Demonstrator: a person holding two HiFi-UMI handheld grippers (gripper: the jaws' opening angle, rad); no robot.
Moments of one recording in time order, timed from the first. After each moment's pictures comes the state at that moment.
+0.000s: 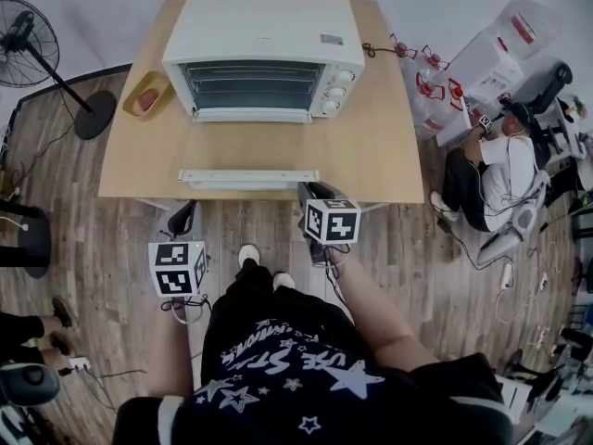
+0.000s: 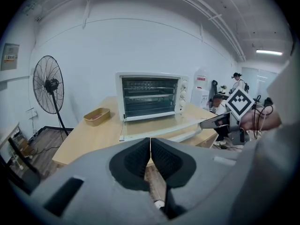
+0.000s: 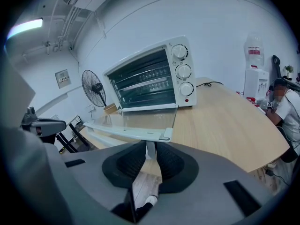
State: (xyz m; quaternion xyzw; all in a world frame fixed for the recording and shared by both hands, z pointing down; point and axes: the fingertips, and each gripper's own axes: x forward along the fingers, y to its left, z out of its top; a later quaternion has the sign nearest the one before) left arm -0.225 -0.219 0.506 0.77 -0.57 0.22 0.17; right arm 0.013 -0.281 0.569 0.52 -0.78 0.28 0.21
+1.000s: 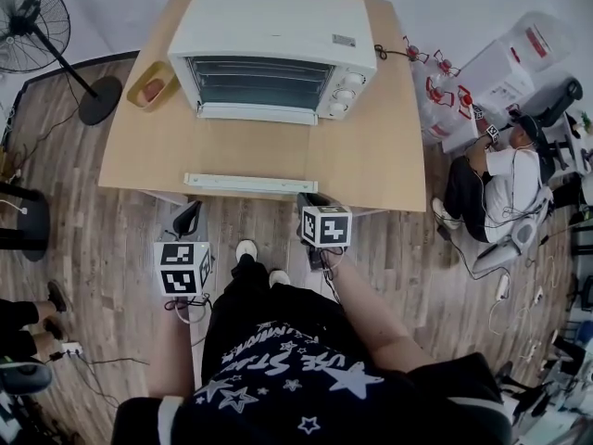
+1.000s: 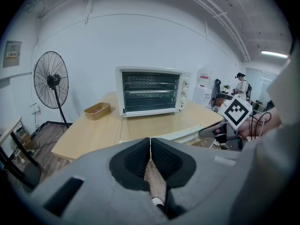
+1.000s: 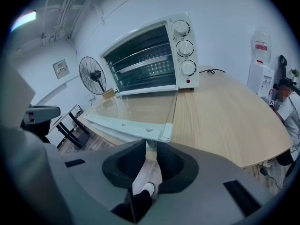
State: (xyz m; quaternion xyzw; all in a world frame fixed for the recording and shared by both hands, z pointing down) left arm -0.217 -0.216 0.523 0.76 -0.58 0.22 0.20; right arm 0.015 -0.271 0.620 0.49 -0.77 0.31 0.27
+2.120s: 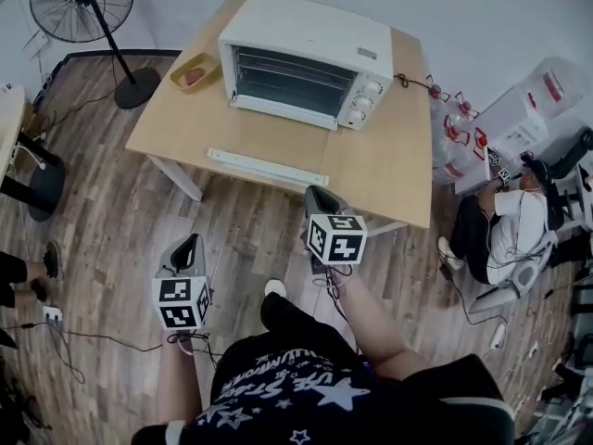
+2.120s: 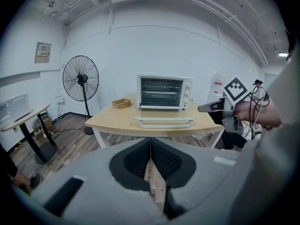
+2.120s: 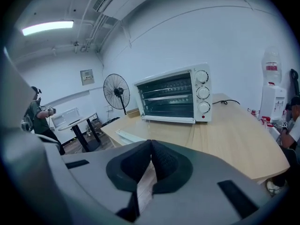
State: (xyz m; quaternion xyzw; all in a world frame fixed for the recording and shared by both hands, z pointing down) left arm -0.218 -0.059 0.516 0.69 -0.67 0.18 0.21; right arm -0.009 -0.224 0.518 0.45 -0.86 0.20 0.18
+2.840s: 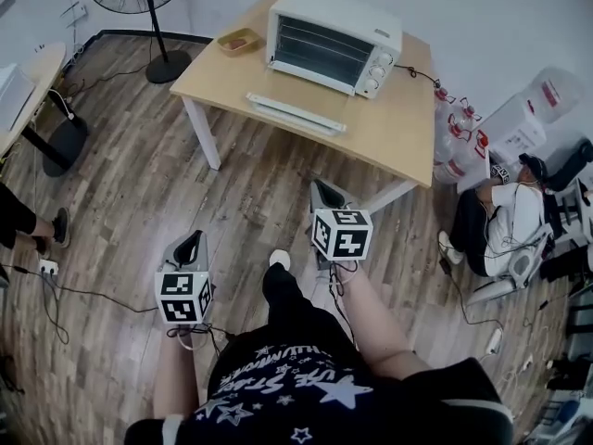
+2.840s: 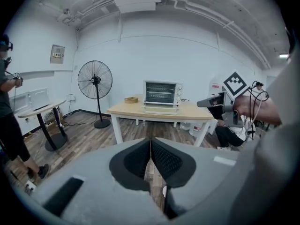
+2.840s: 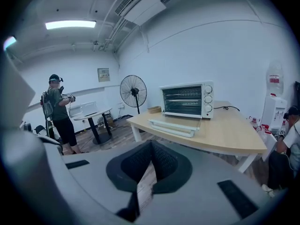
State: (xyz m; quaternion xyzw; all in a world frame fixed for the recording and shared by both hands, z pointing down) left arm -0.198 0.173 0.516 0.66 -0.70 0.15 0.21; right arm -0.007 -0.014 0.488 0.41 -0.88 0.14 0.19
